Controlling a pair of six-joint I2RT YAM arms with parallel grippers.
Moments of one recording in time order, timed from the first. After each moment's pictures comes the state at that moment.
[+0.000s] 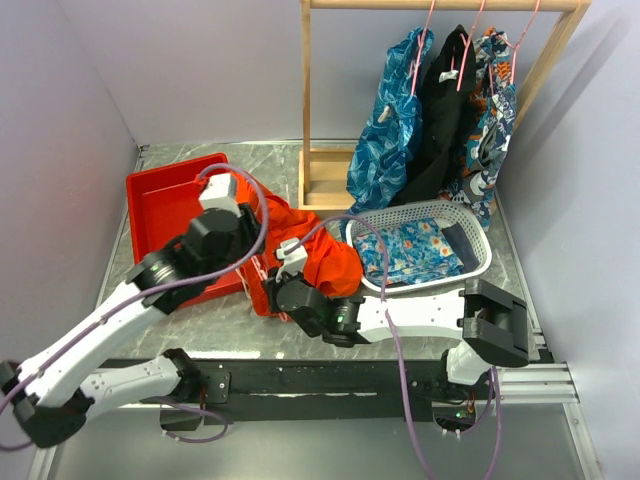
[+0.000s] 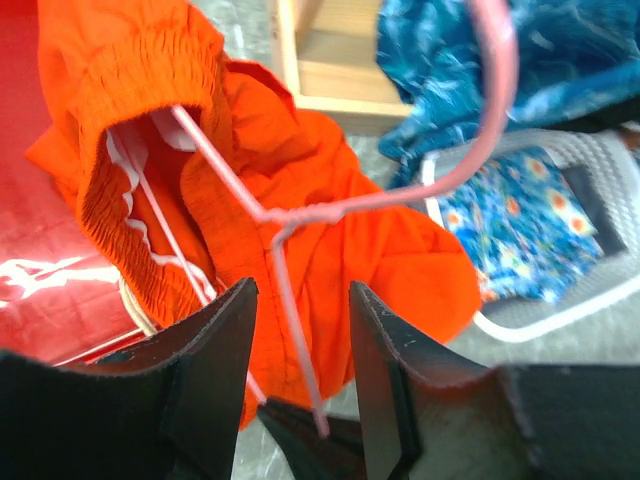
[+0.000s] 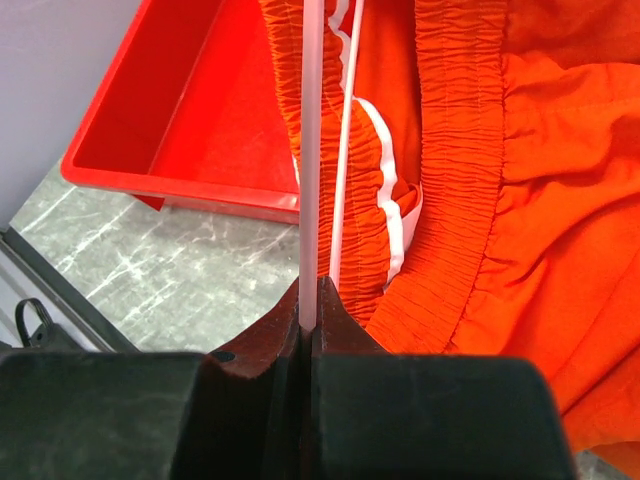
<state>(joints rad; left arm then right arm) -0.78 0.93 1.09 -0.60 -0.42 -0.62 1.32 1.57 0.95 0.27 0.63 0.53</state>
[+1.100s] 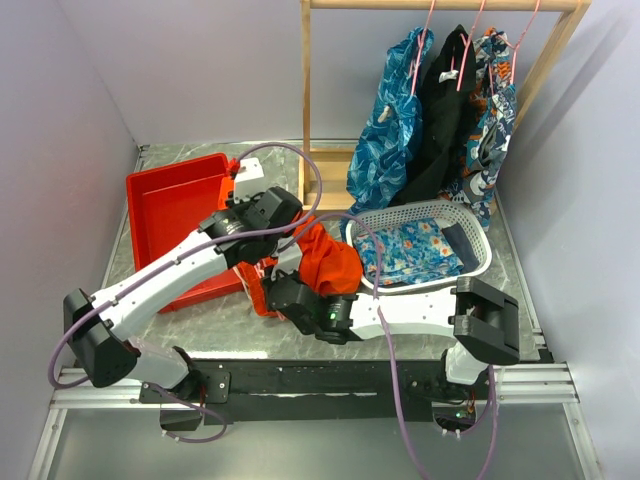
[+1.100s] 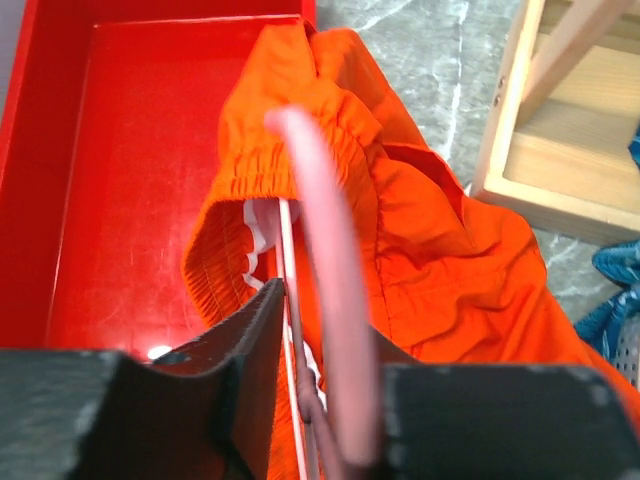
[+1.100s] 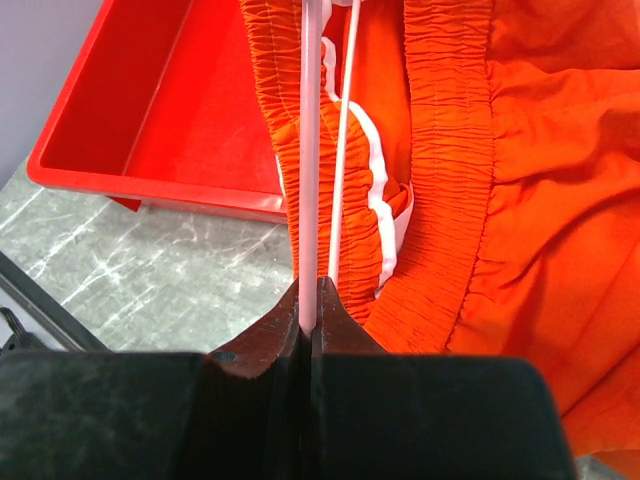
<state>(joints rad) -0.83 1.39 1.36 -0.85 -0.96 -0.78 1.32 1.62 1.02 0.20 0.65 0.54</state>
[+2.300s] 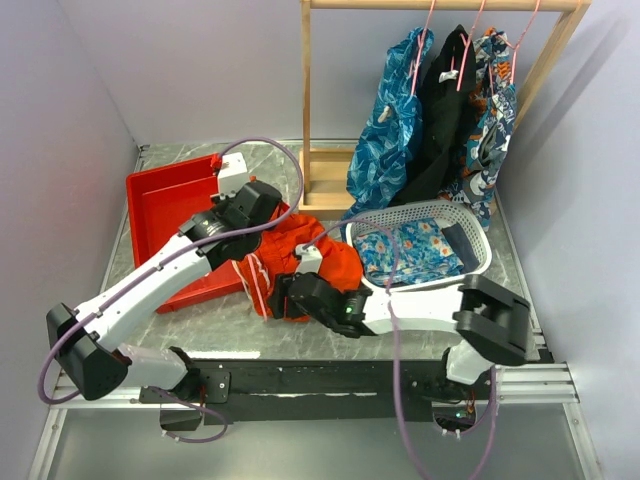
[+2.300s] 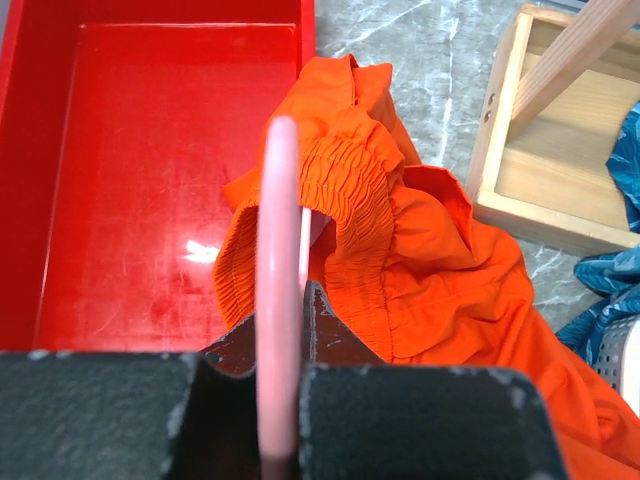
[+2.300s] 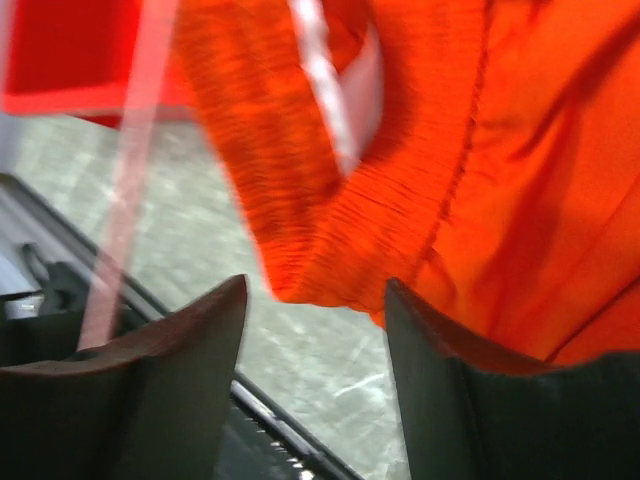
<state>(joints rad) -0.75 1.31 1.31 -0.75 -0.88 -0.70 1.22 1.54 0.85 0.16 0.37 0.81</state>
